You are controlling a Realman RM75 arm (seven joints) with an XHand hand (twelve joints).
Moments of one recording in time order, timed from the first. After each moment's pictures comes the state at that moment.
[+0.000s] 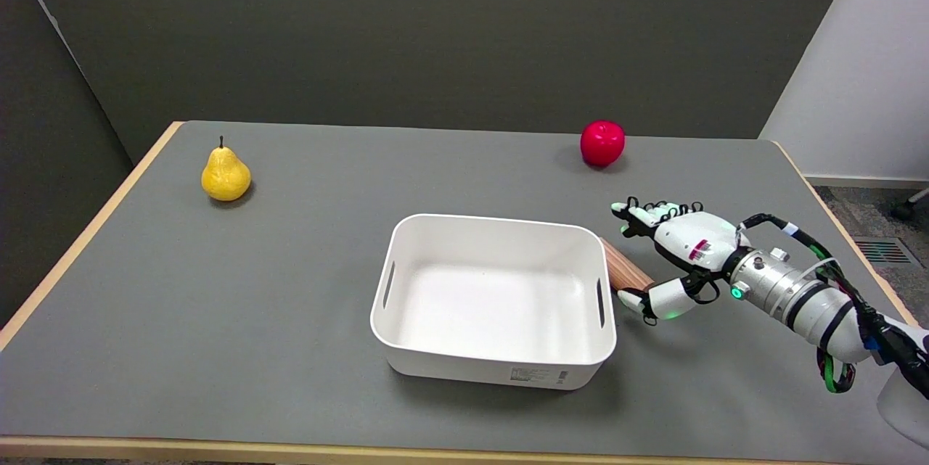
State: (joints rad) arm -0.53 -0.88 -1.29 1.69 -0.77 0.24 1.52
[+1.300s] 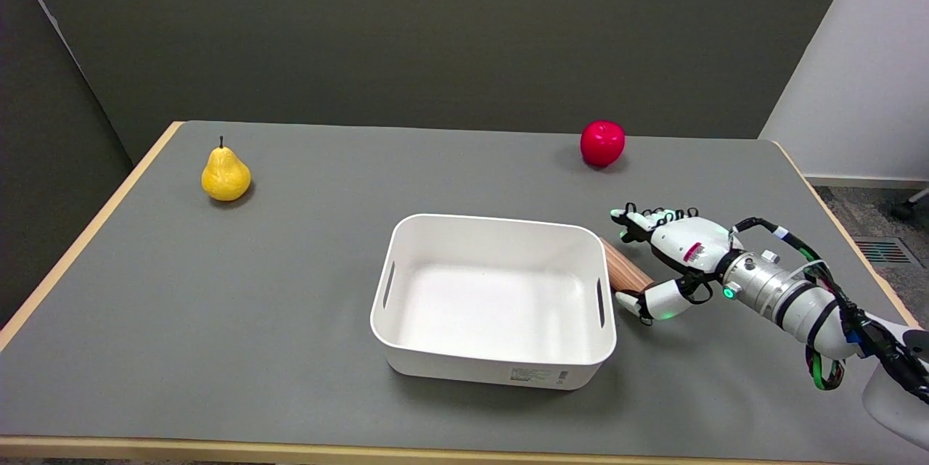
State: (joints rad) arm -0.46 -0.88 -1.34 1.60 -0.76 0.24 1.53
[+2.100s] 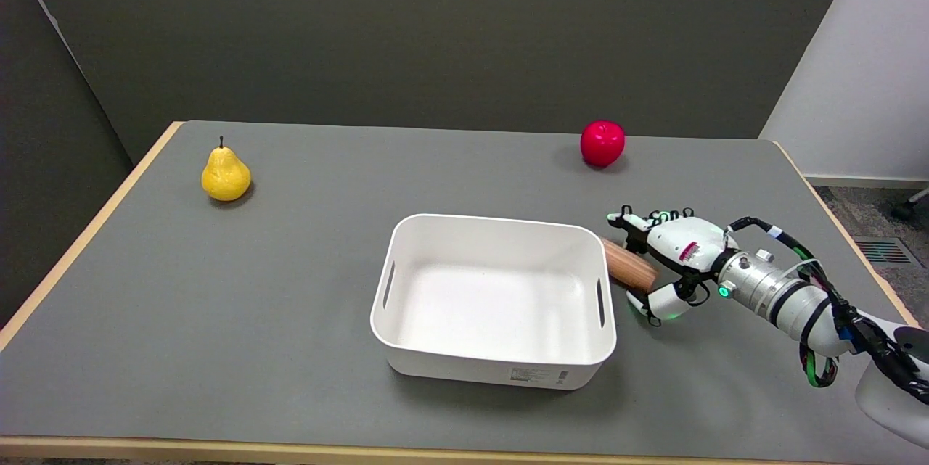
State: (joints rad) arm -0.43 -0.88 -1.37 1.57 -0.76 0.24 1.52
